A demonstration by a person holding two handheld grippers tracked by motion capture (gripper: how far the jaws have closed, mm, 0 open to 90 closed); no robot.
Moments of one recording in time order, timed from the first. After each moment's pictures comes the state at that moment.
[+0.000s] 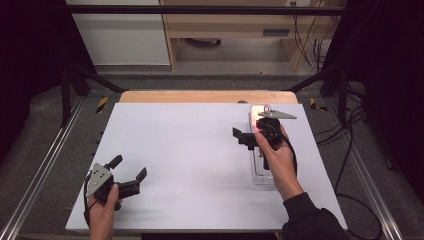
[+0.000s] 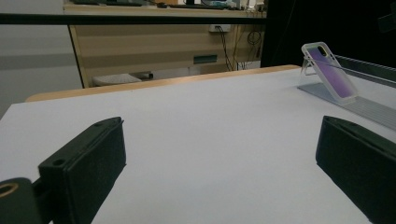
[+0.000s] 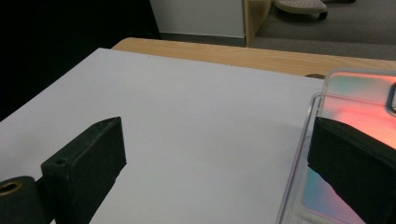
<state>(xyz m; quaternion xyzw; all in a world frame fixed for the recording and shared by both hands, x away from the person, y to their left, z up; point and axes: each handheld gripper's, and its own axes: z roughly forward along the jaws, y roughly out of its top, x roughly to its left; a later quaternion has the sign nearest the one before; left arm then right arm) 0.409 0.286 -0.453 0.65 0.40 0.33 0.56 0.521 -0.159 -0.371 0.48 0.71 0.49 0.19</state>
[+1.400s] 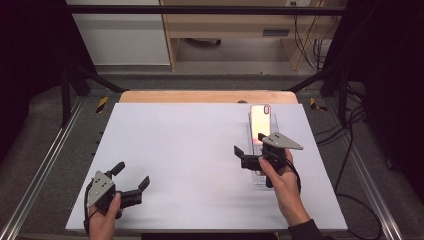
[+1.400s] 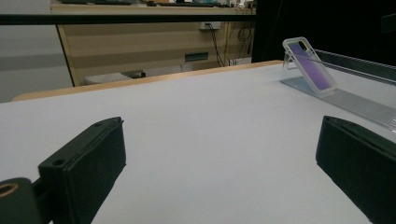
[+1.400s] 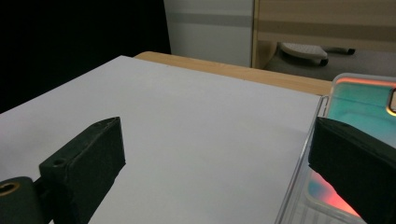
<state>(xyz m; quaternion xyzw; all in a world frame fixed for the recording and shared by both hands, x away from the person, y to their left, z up) 0.387 0.277 -0.452 0.66 0.38 0.32 0.56 0.466 -0.168 -0.397 0.41 0.69 0.53 0.25</state>
